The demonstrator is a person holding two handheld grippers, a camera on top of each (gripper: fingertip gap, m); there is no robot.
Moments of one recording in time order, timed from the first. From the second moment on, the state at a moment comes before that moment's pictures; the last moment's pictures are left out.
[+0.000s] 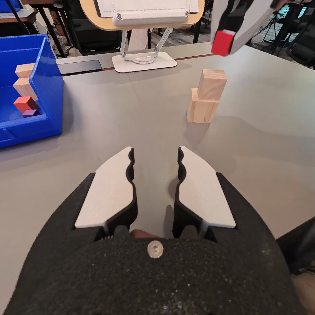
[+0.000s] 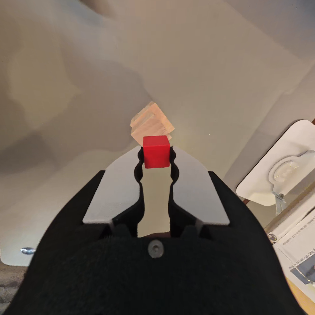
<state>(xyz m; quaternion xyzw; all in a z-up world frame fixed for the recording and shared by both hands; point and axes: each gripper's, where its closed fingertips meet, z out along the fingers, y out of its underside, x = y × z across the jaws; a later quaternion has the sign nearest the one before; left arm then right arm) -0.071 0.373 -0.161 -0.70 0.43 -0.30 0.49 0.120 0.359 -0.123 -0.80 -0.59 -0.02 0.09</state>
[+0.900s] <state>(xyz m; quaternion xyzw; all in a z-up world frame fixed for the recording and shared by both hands) -0.120 0.305 -0.159 -0.65 0.58 -0.32 0.37 0.113 0.285 -0.062 -0.80 -0.43 -0.05 0.41</state>
